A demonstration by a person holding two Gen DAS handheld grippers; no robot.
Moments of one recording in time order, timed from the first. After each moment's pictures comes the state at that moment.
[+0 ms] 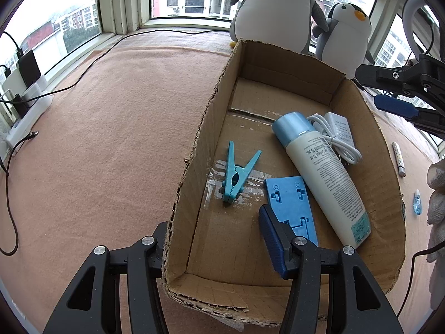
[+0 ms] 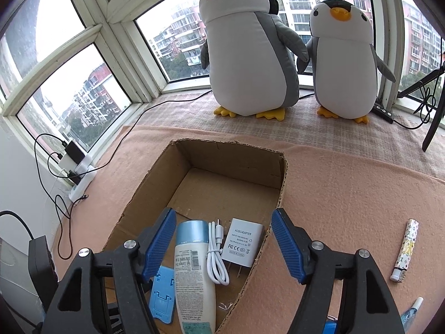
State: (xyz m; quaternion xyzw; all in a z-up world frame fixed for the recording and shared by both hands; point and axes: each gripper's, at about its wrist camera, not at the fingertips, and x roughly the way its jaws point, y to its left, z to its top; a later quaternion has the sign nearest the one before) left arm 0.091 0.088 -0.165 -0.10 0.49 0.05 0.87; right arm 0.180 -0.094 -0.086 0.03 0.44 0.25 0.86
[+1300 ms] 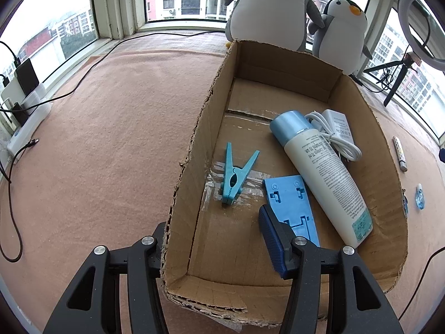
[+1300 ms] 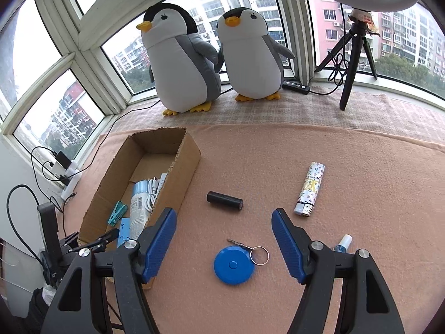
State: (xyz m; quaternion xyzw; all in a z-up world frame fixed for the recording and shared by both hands) left arm 0.091 0.081 -0.165 -0.08 0.48 0.05 0.87; right arm 0.115 -0.228 -0.069 0.07 0.45 0.17 0.87
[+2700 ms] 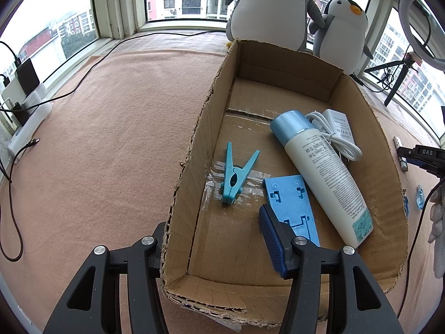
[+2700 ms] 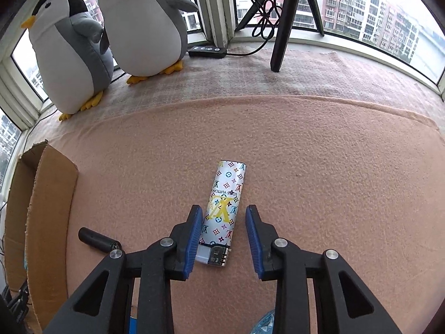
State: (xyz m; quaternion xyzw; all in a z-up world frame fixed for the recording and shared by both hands) left arm 0.092 0.081 -0.166 -0.08 0.48 0.05 0.87; right arm 0.205 -0.271 -0.153 0.05 0.51 0.00 0.86
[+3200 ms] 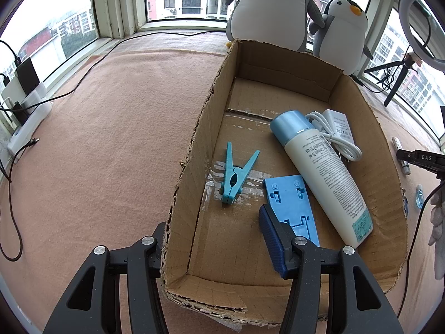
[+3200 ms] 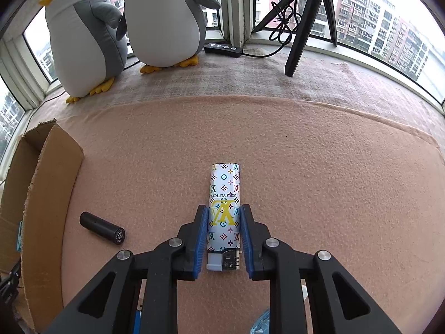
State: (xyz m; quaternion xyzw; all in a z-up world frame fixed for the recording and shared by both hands) left arm 0.092 0.081 -0.166 -0.08 0.48 0.05 0.87; right arm 0.195 -0.259 -0.149 0.02 0.51 0.02 0.86
